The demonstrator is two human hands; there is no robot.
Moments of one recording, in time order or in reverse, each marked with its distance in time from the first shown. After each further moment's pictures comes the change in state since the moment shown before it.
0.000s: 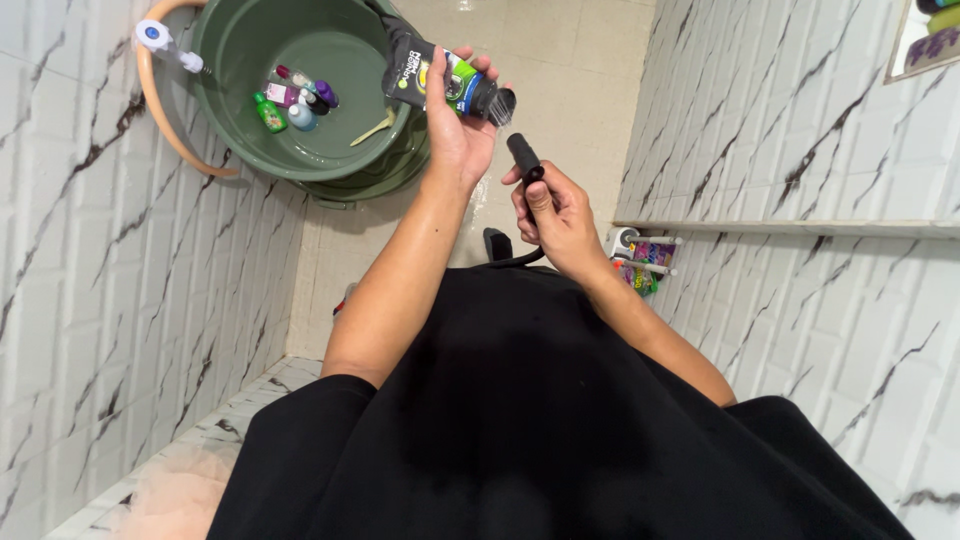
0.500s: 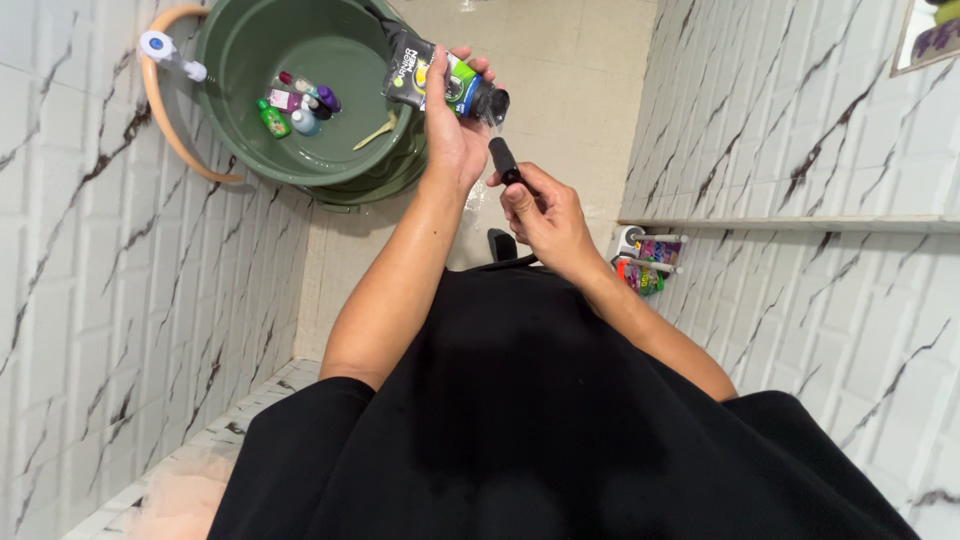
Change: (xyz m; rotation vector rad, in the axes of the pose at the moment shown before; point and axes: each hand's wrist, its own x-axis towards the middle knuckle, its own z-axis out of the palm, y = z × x) left_hand 0.001 0.003 0.002 0.099 -0.005 0.056; right_hand 0.005 -0.009 0.011 -0.148 0.001 0.006
